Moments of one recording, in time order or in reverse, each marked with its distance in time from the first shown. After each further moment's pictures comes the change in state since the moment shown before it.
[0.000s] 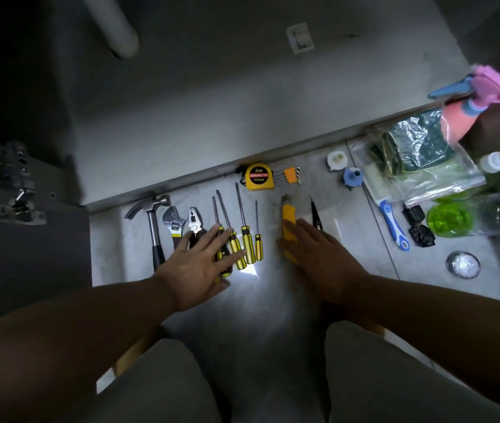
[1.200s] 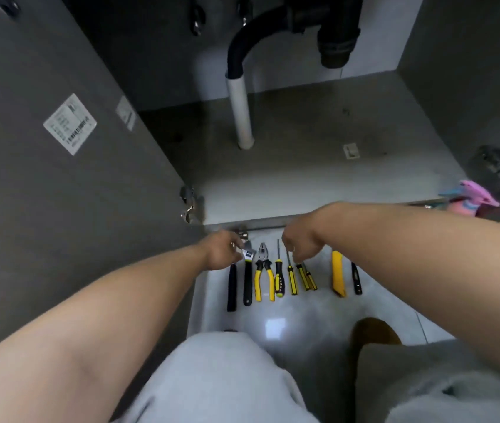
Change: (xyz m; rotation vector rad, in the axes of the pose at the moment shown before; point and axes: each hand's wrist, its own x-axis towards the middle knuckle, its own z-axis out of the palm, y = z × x) left_hand -0.129 -0.021 -0.145 -0.815 0.100 -0.624; right_hand 0.005 -0.186 -0.240 -0.398 -0.449 -0.083
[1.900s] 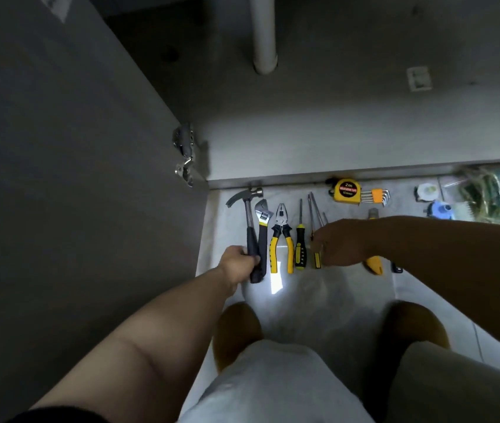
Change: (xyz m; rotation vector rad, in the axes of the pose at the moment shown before) left_hand 0.069 -0.076 0.144 -0.975 -0.027 -0.503; right_hand 0.098 0.014 0.080 0.272 -0.094 -0.024
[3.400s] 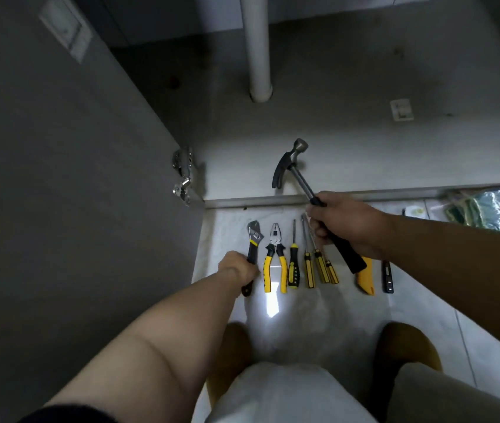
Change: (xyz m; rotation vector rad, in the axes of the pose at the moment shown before) left_hand -0.009 0.039 0.010 0.398 0.187 0.024; right_hand -0.024 0.009 -0.031 1.349 0.436 -0.048
